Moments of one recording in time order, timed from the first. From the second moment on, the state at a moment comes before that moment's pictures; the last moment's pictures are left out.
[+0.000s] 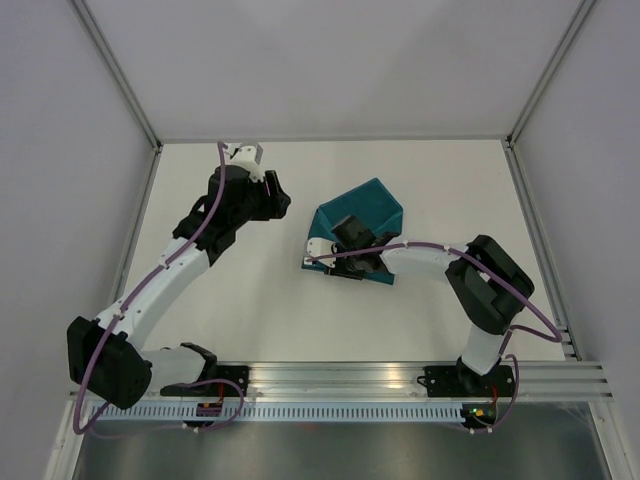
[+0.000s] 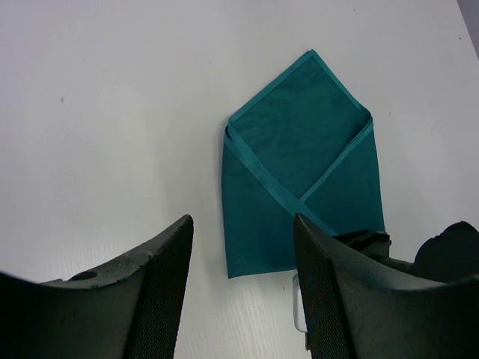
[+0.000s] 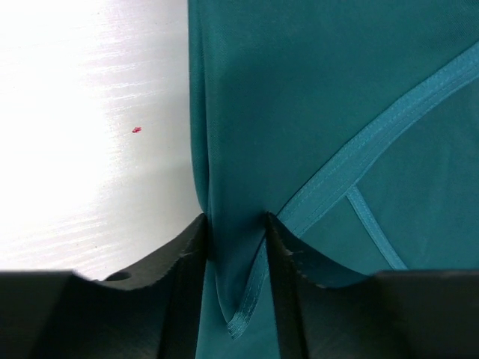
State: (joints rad) left arm -0.44 1.24 1.08 -0.28 -0.02 -0.35; right arm 0.78 1.79 1.04 -0.27 -0.05 -0.70
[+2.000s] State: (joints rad) left arm -1.00 1.31 0.60 0.34 -0.03 0.40; right arm 0.51 2.04 1.39 -0.78 -0.60 -0.83
